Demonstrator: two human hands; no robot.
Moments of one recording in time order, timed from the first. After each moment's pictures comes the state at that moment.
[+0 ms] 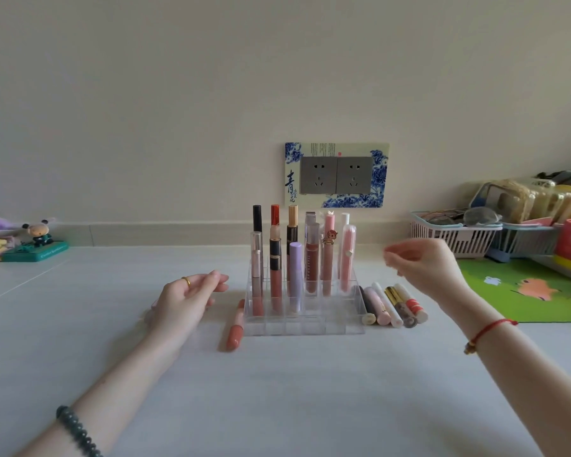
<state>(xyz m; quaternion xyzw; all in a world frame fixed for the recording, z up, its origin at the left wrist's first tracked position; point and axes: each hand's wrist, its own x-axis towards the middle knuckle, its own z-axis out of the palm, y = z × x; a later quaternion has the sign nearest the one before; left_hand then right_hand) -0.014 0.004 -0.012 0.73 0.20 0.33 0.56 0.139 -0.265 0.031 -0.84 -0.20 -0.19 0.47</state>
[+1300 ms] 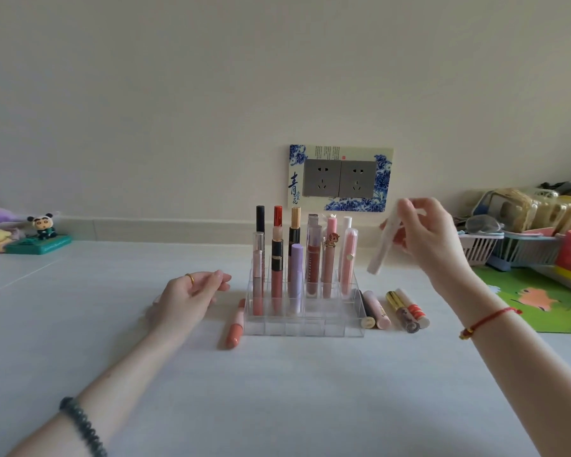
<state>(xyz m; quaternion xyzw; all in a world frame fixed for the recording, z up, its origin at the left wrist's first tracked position) -0.009 0.015 -0.019 0.74 0.18 0.33 0.55 0.117 -0.250 0.073 -0.73 -0.25 -0.19 0.60</state>
